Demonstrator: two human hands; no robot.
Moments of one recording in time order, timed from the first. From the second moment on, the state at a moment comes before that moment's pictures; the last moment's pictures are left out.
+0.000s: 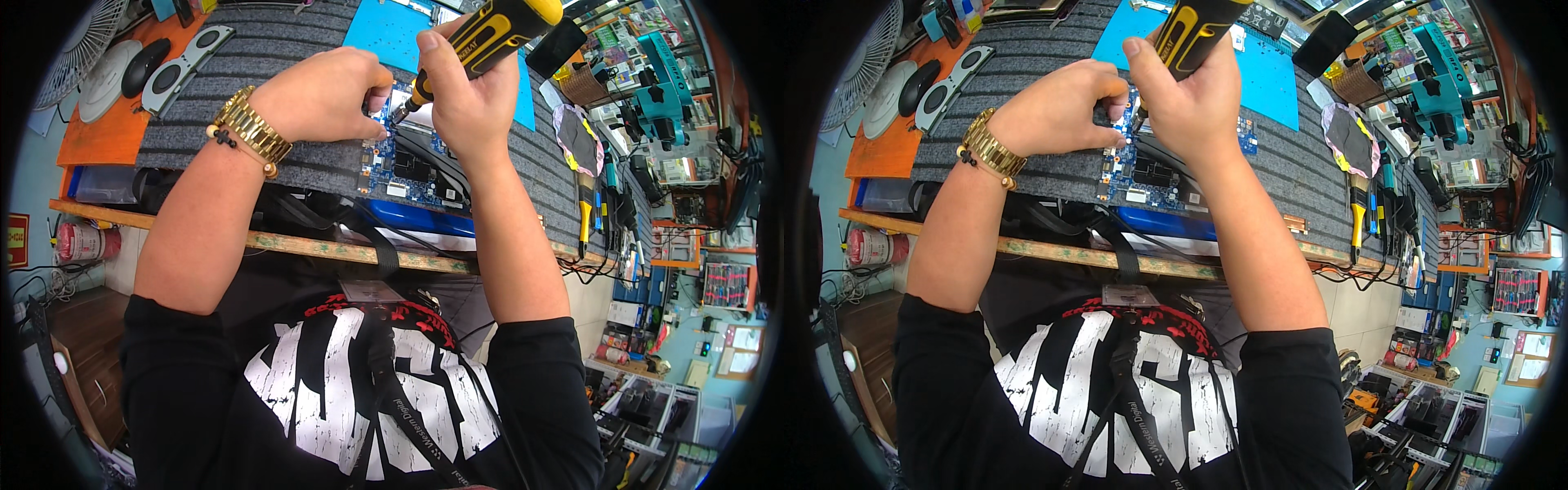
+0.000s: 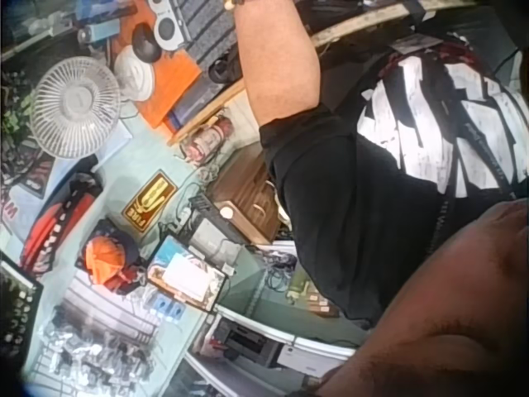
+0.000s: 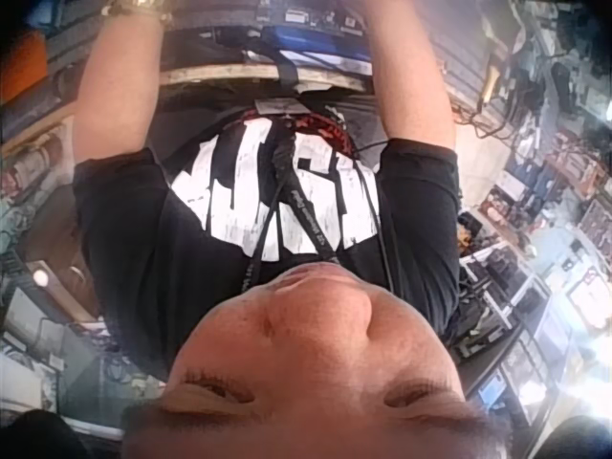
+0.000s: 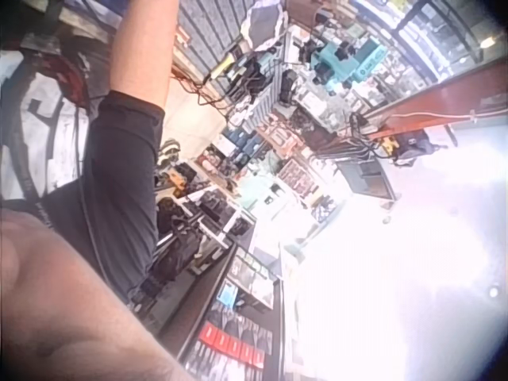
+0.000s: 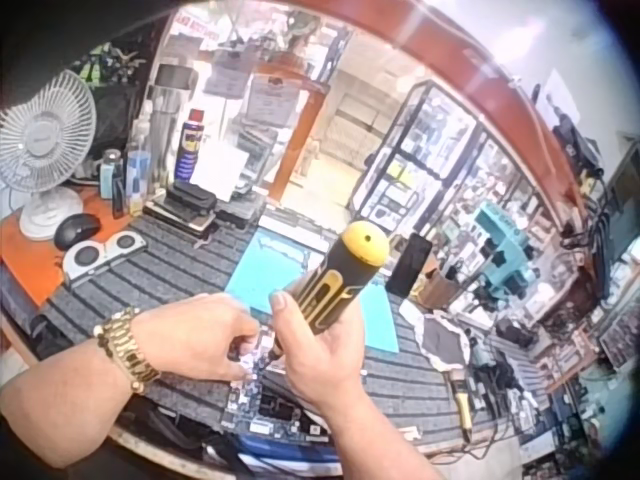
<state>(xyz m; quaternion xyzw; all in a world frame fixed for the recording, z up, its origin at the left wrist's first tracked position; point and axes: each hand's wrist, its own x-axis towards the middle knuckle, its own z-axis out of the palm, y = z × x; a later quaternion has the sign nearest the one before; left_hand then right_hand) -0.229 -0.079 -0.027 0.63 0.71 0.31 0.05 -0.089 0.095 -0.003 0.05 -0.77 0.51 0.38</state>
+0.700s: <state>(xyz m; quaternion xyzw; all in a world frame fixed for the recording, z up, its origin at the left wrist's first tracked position) -0.231 -0.079 -0.028 0.63 0.71 0.31 0.05 -0.083 0.083 0.006 0.01 -0.75 0.53 0.41</state>
